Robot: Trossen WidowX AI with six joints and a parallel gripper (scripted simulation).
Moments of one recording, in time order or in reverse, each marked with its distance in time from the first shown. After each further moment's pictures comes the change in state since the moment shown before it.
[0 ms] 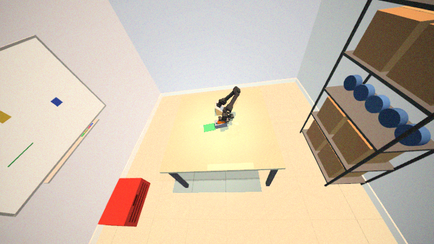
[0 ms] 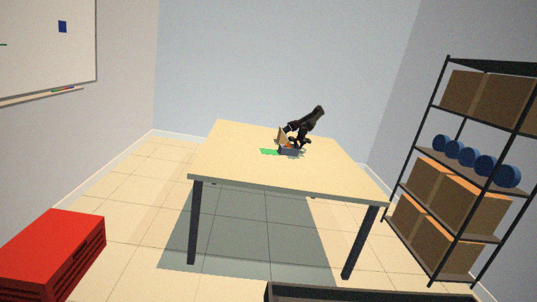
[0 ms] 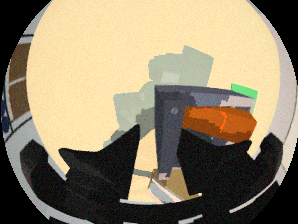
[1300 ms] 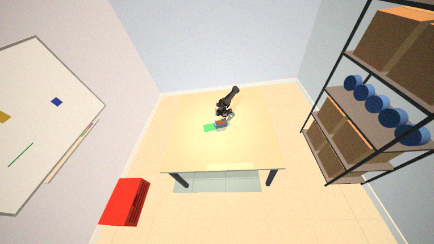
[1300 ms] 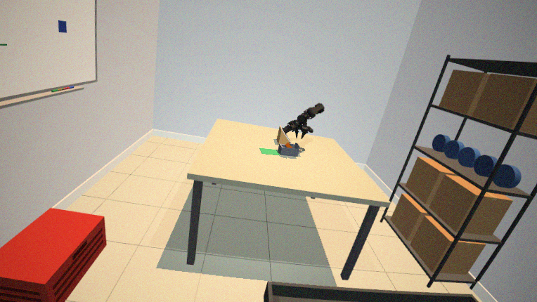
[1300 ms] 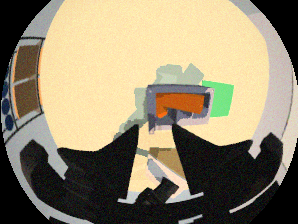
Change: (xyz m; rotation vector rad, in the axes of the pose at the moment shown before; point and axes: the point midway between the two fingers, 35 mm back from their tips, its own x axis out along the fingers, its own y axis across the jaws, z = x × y) arm -0.095 -0.012 0.003 0.012 -0.015 -0.011
